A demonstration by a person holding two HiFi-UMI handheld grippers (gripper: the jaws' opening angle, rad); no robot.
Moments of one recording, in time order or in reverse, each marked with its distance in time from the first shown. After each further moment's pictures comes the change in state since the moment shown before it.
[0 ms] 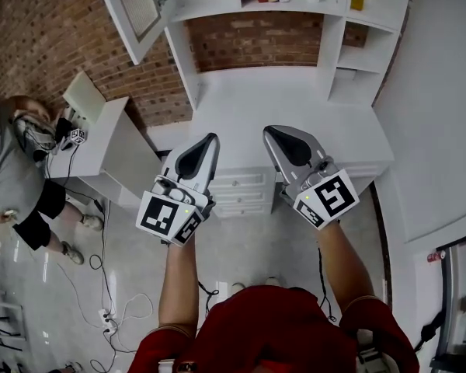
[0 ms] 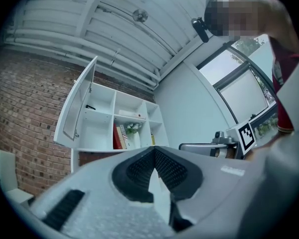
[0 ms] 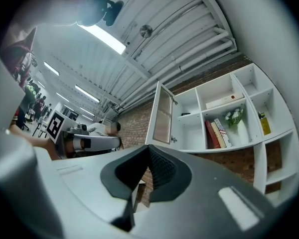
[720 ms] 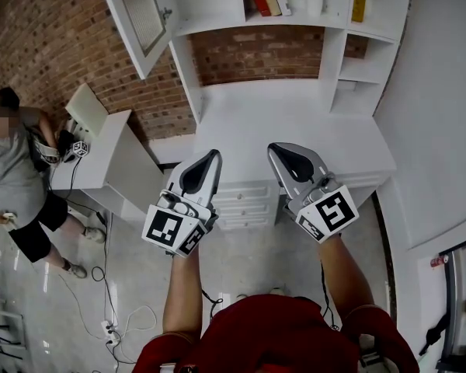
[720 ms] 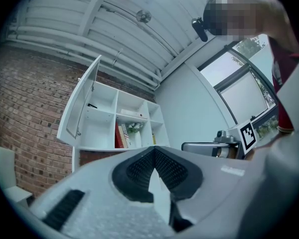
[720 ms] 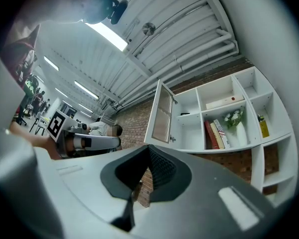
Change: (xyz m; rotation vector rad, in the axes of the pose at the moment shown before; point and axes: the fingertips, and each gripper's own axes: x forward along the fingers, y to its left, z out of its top) left arm -0.008 0.019 -0.005 -0.023 -0.007 -0.005; right arm 0.009 0.006 -0.004 -0.034 0.017 -0.026
